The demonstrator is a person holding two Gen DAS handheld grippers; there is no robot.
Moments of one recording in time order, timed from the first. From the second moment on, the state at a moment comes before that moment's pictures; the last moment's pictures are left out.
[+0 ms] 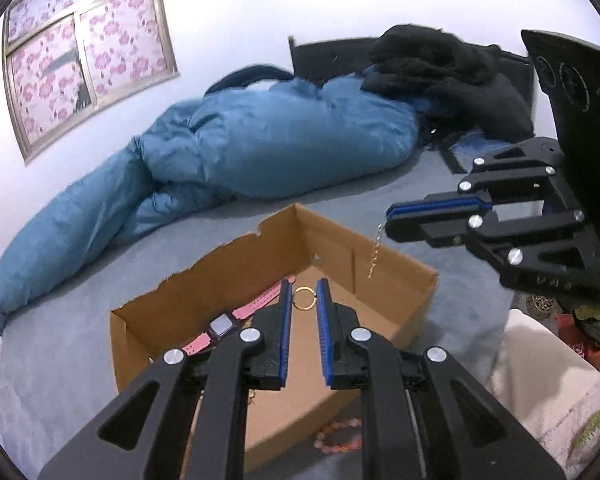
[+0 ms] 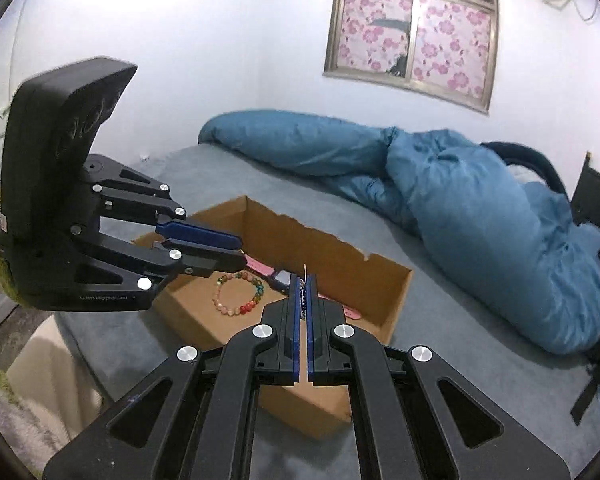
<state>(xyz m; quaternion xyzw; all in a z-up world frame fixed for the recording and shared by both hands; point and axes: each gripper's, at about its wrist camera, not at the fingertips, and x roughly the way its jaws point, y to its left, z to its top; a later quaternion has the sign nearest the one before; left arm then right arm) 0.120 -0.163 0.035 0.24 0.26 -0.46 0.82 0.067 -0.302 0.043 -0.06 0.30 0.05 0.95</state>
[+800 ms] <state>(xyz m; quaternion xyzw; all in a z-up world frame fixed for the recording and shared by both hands) 0.193 -0.198 -0.026 0.26 0.36 -0.41 0.80 0.131 -0.334 -0.022 0.00 0.39 0.03 0.92</state>
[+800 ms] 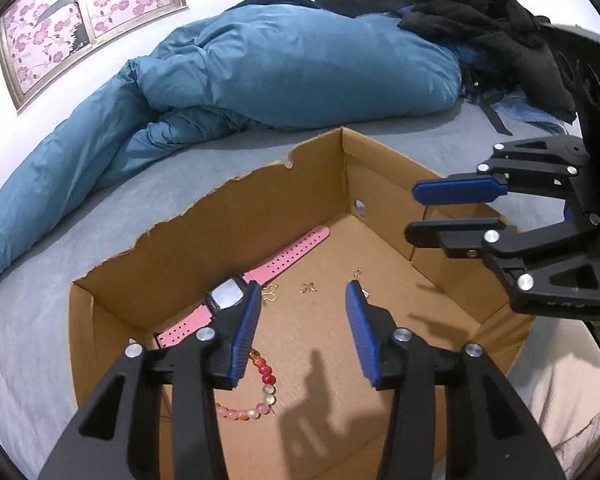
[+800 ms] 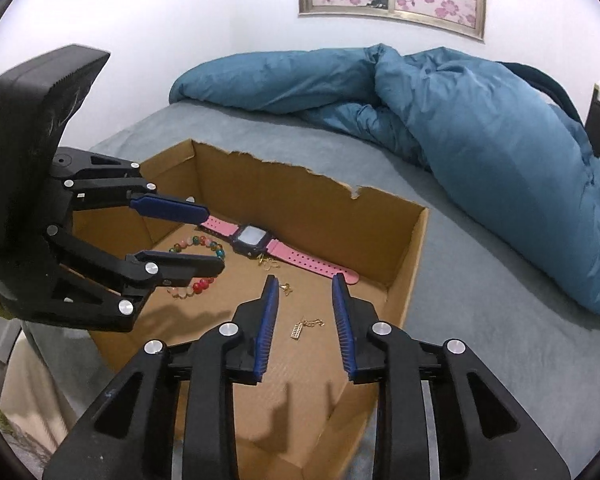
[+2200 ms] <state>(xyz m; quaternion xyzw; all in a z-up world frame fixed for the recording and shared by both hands) 0.071 -0.142 -0.119 0.31 0.38 -0.43 0.76 0.029 -0.284 -0.061 0.03 0.44 0.08 0.89</state>
